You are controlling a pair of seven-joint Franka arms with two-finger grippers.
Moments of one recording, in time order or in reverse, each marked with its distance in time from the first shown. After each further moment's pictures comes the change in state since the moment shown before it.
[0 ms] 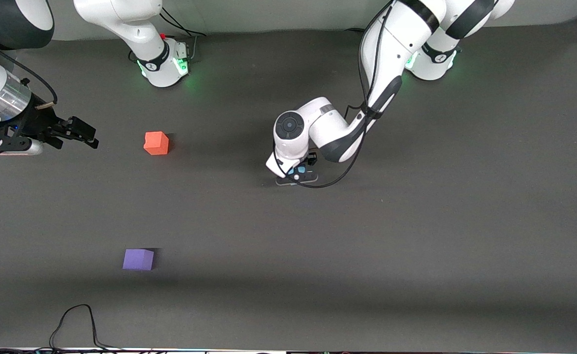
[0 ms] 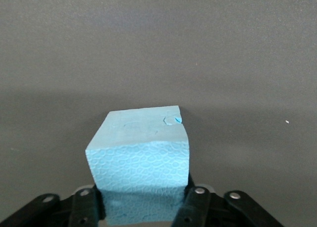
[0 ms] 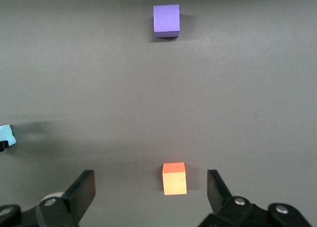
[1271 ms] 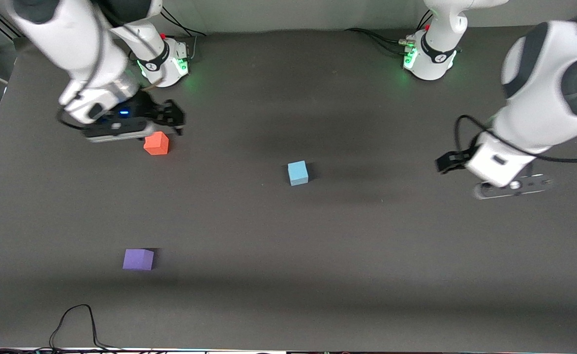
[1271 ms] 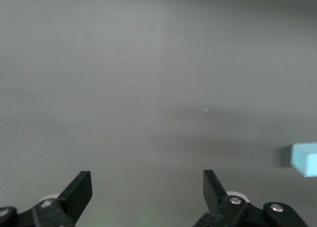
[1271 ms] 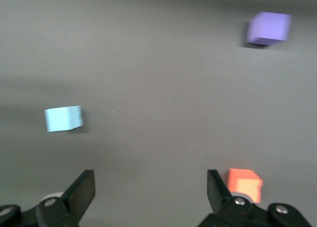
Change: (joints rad) left arm 0.653 -0.593 0.025 0.041 -0.118 -0.655 0.750; right arm 0.008 0.142 0.443 0.152 0.002 0.022 0.272
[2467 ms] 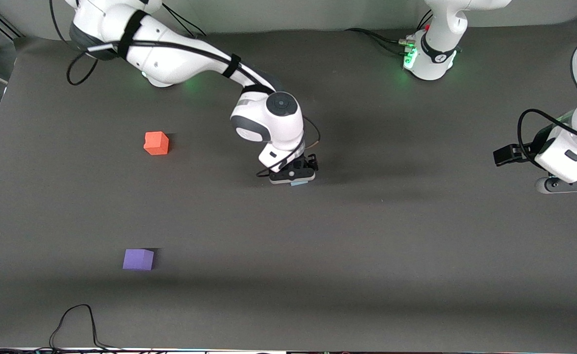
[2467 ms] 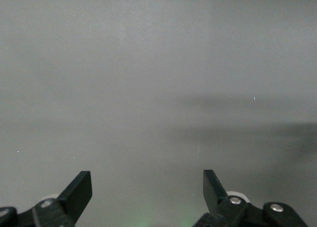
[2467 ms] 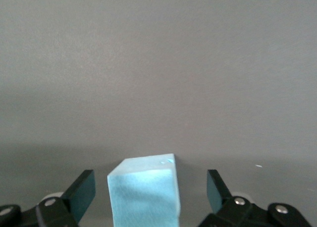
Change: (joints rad) left arm -0.188 -0.033 0.364 -0.044 -0.016 -0.011 0.226; right arm 0.192 0.851 0.270 0.181 -0.796 0.503 0.867
